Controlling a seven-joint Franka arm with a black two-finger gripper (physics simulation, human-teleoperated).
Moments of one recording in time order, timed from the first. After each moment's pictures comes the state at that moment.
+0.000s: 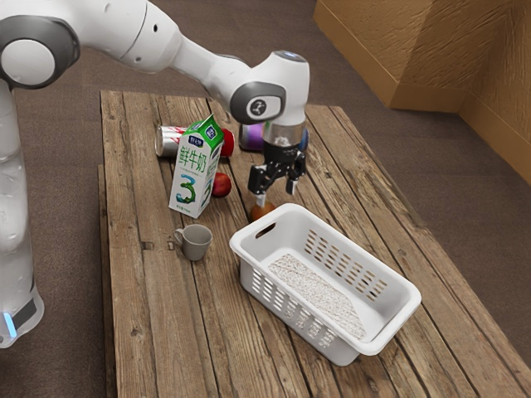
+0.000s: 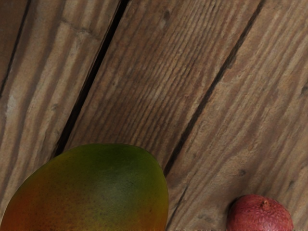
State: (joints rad) arm 0.10 -0.03 -0.01 -2.07 -0.16 2.14 -1.83
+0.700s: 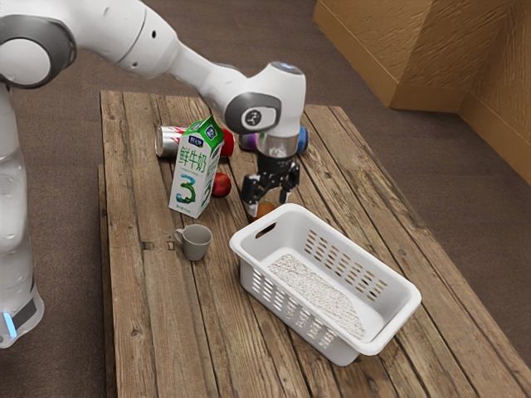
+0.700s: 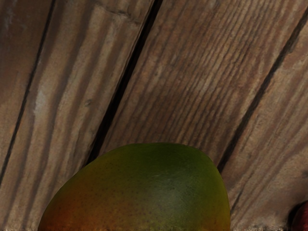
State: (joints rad) arm 0.08 -0.04 -0.01 -2.13 -0.16 2.15 -1.82
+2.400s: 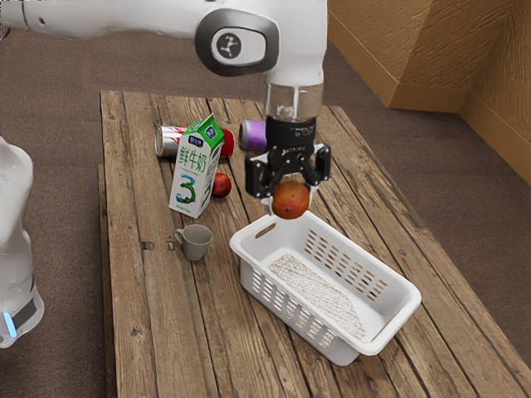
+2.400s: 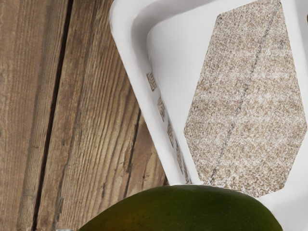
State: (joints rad) arm -0.13 -0.30 -0.22 -1.88 -0.28 1.78 -2.12
